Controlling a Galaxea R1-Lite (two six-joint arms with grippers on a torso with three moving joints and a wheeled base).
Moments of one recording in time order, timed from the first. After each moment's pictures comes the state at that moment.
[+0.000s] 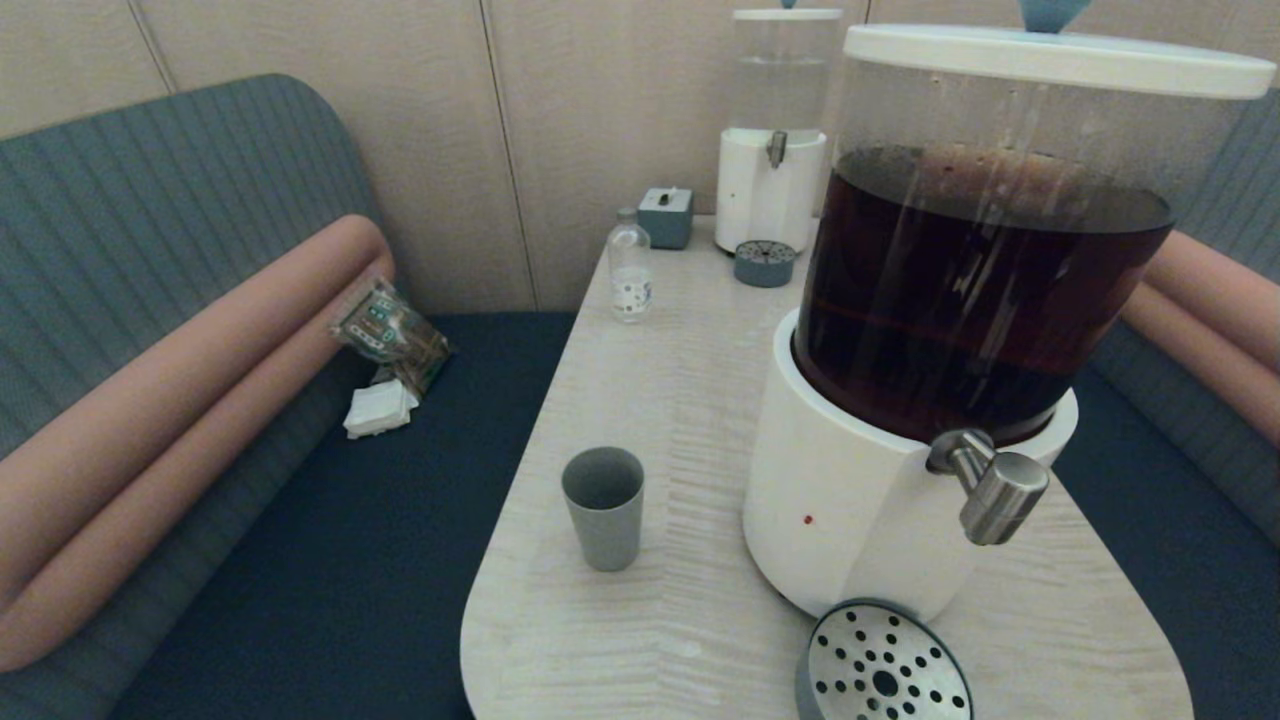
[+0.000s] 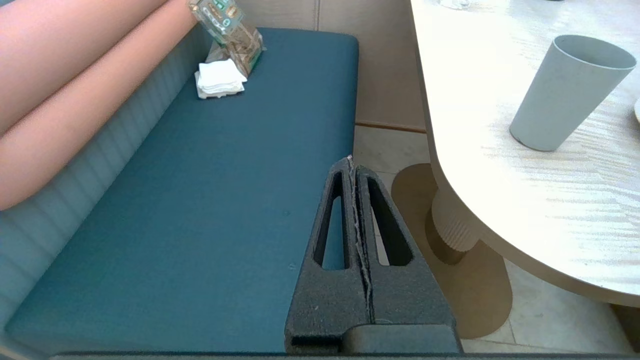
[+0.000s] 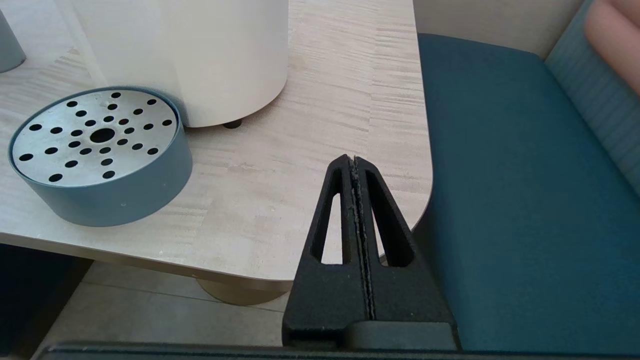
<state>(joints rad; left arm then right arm) -0.01 0.00 0.00 -0.02 0.03 -0.09 0.00 0.00 0.00 0.00 0.02 -0.05</state>
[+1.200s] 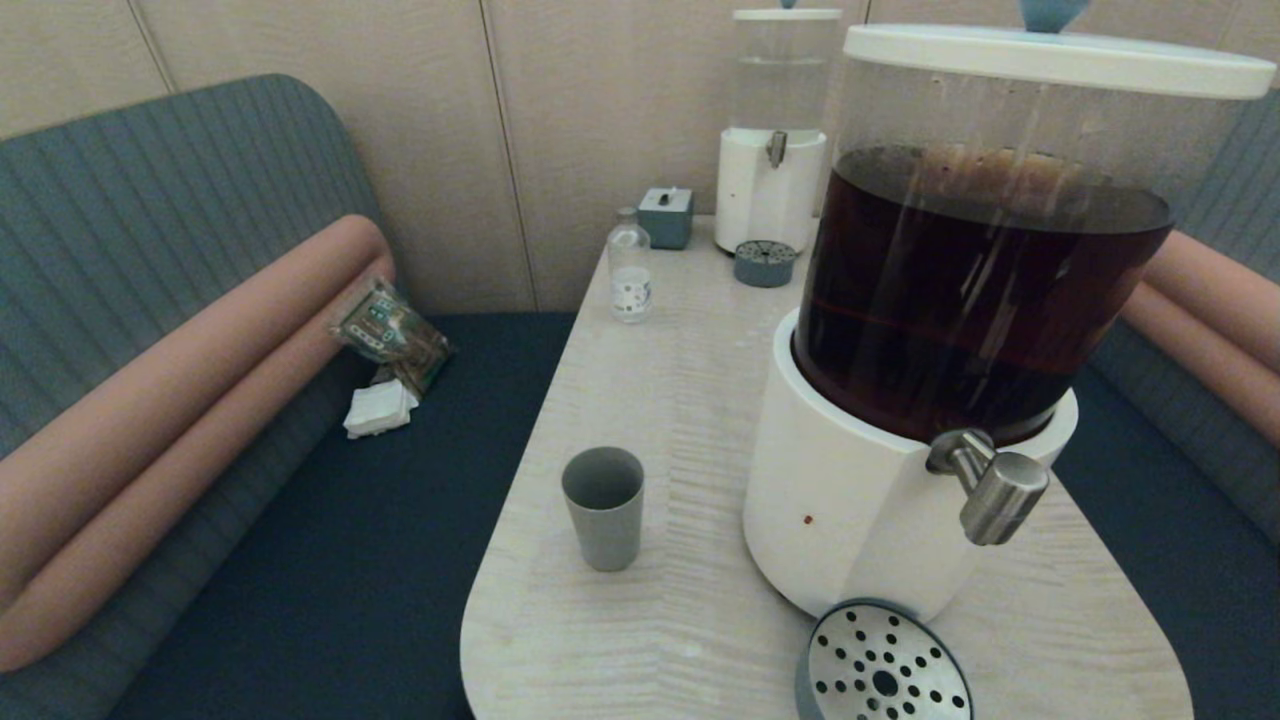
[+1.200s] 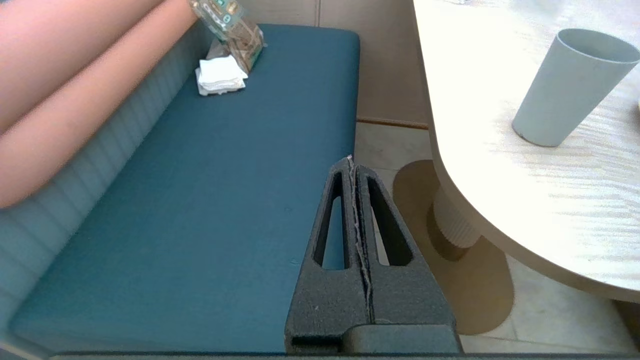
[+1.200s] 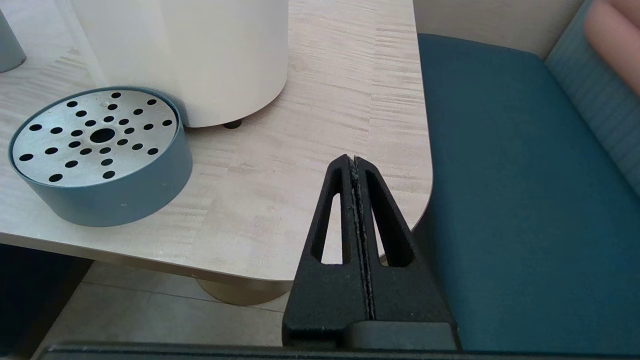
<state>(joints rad) -0.01 0.00 0.00 -0.01 0.03 -0.08 0.00 0.00 0.00 0.00 0.02 -0.05</state>
